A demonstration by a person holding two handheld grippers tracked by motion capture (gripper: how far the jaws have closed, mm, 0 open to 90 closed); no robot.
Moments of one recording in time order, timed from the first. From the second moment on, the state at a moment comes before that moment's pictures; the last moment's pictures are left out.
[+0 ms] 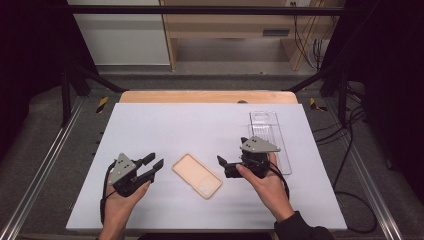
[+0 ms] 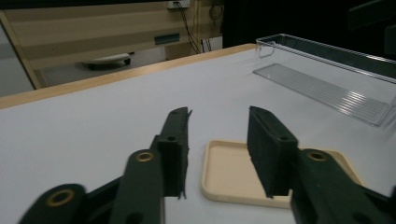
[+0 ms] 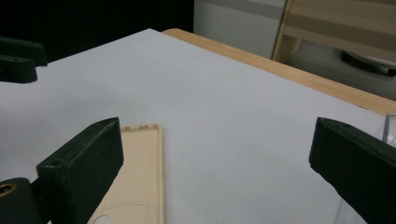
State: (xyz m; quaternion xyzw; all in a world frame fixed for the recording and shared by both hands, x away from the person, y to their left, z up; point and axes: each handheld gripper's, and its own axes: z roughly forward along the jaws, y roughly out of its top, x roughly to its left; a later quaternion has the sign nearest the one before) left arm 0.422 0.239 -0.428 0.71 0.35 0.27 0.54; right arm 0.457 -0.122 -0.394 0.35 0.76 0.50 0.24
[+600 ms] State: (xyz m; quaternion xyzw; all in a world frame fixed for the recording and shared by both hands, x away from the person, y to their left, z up) left arm 0.411 0.283 -0.443 0.66 0.38 0.28 0.58; right arm 0.467 -0.090 -0.421 0.34 0.81 0.44 0.18
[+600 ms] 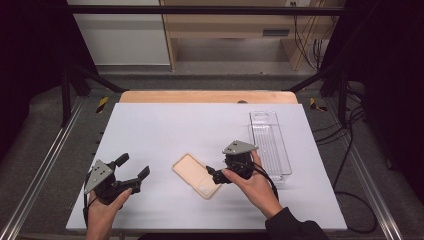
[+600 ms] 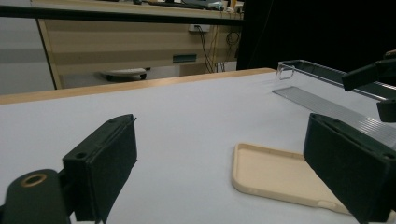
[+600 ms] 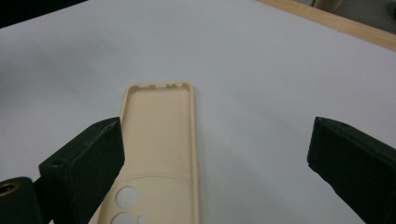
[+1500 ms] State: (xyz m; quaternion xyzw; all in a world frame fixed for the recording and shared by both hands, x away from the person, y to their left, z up) left arm 0.413 0.275 -0.450 0.68 0.37 0.27 0.58; right arm 0.458 -0.053 -0.471 0.33 0.87 0.36 0.10
